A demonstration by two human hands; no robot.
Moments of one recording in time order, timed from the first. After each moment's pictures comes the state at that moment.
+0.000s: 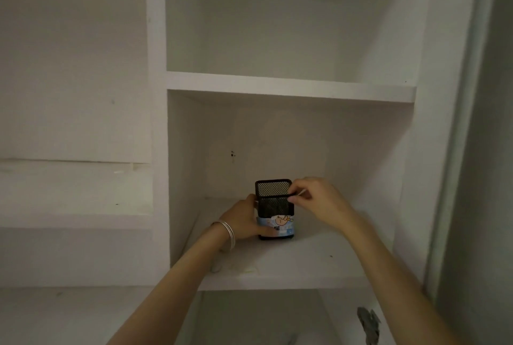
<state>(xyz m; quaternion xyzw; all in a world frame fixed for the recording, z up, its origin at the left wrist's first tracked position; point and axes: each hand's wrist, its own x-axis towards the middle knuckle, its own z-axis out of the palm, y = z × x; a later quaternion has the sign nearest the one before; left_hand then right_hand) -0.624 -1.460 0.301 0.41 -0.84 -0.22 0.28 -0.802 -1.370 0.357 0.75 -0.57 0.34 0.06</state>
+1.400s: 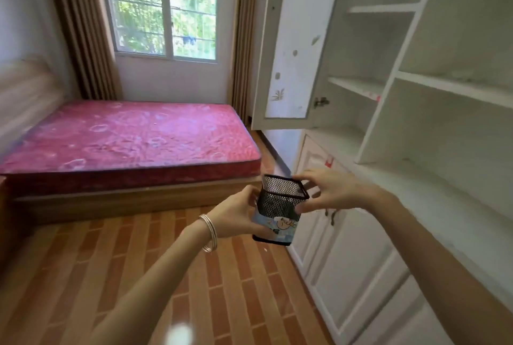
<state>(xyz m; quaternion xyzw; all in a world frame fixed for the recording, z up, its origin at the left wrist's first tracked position) 0.005 -0.791 0.136 0.80 -0.44 -0.12 0.39 -0.106 -0.977 0.238 0.98 0.01 -0.06 -0.21</state>
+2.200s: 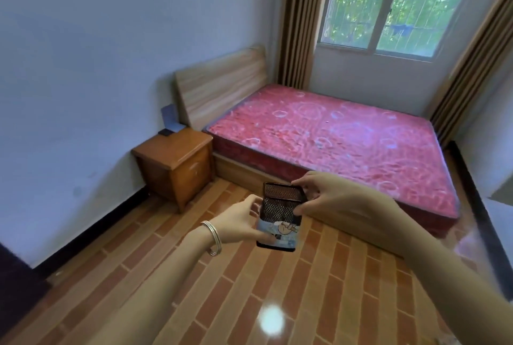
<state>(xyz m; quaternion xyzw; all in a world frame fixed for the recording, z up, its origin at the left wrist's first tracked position) 0.232 -0.560 0.088 0.91 -0.08 -0.09 0.41 0.303 -0.772 0.178 0.89 0.37 -0.18 -0.19</state>
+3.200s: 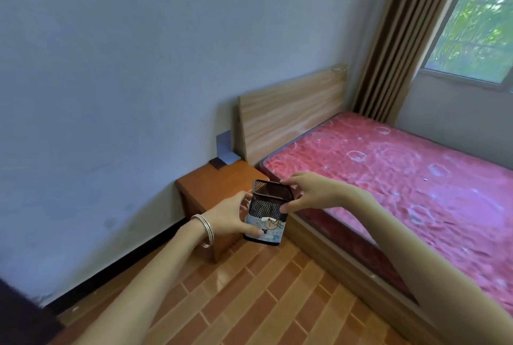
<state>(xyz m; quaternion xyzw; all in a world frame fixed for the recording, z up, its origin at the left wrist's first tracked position) 0.573 -0.221 0.082 0.90 0.09 -0.04 0.42 0.702 -0.399 0.164 0.83 0.52 -0.19 -0.10</state>
